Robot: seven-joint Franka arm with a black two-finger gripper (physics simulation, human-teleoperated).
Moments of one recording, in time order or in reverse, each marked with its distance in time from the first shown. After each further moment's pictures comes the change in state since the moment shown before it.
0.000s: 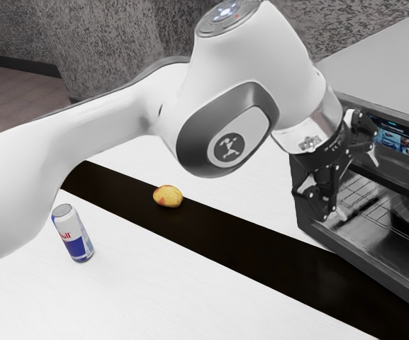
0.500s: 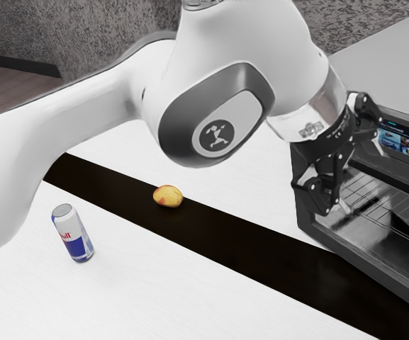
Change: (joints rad) arm 0.006 -0.036 -0.041 0.031 0.029 -0.060 -0.061
